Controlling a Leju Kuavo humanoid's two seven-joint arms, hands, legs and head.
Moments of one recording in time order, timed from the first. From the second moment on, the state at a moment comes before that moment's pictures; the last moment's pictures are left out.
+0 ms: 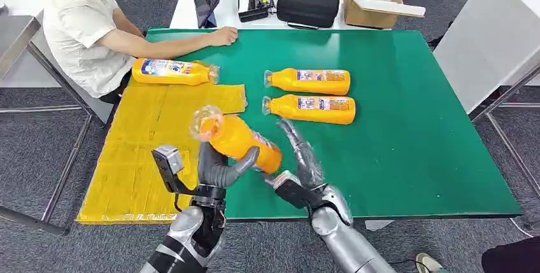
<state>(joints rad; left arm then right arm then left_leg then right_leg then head) -0.31 -0.29 -0.56 -1.11 0.35 0.19 -0.55 -0.25 0.00 0.50 -1.06 0.60 -0.46 -0.58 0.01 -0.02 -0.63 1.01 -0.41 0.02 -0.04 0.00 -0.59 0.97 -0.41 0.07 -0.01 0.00</state>
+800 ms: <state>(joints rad) -0.43 -0.13 -0.44 -0.94 -0.79 0.69 -0.41 -0.20 0.03 0.21 -1.21 0.62 -0.61 -0.68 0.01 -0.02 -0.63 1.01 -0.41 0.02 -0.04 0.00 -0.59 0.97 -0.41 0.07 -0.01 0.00</state>
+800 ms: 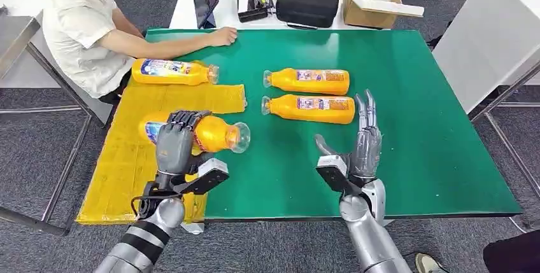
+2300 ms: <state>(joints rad) -0.69 -0.13 -0.45 -0.46 -1.02 0.16 -0.07 -0.19 0.06 0.28 -1.21 0.48 -0.50 -0.70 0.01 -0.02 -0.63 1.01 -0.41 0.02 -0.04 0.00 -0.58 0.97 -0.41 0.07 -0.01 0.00</state>
